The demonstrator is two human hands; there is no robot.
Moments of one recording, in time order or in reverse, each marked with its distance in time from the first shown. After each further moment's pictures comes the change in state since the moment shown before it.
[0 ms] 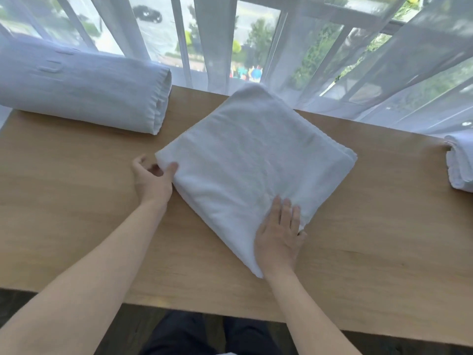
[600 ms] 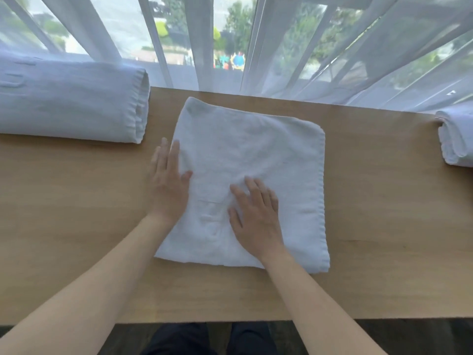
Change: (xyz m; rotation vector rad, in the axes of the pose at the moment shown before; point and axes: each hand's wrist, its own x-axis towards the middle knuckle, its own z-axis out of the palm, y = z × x) left_hand -0.018 0.018 0.023 0.676 -0.298 0.684; right_hand 0.026 -0.030 -0.009 0.187 0.149 -0.483
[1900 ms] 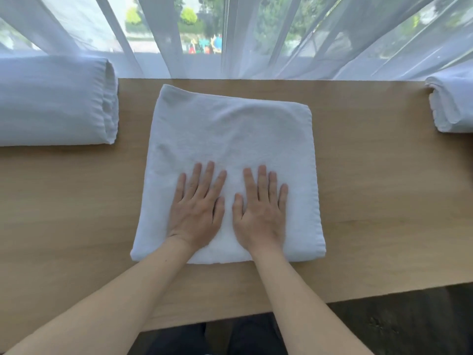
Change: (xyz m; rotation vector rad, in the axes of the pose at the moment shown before) left_hand -0.047 0.026 0.053 0.400 -0.275 0.399; right_hand -0.007 0.010 0.020 -0.086 0.020 0.381
